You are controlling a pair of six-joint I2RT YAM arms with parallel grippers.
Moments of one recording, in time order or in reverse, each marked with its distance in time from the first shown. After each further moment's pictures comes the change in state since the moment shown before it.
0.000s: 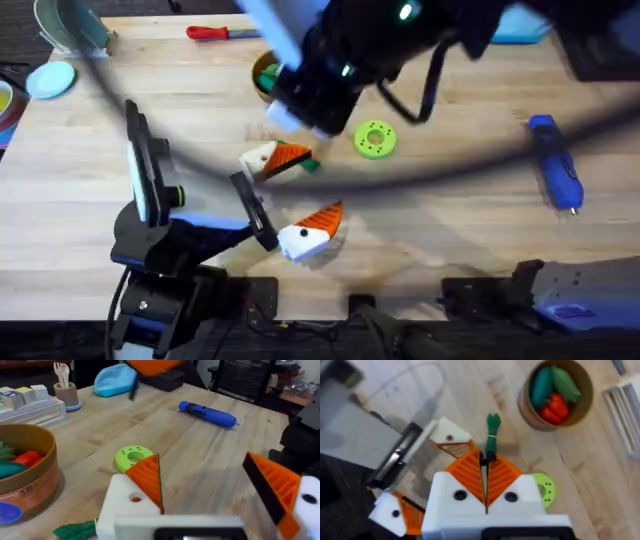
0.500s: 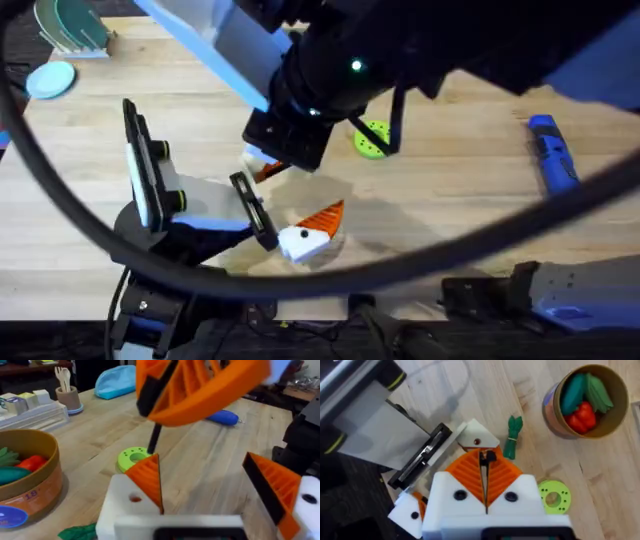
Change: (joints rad) left arm 0.000 0.000 0.000 0.000 0.000 0.038; right arm 0.091 0.038 0.000 0.001 -0.023 0.001
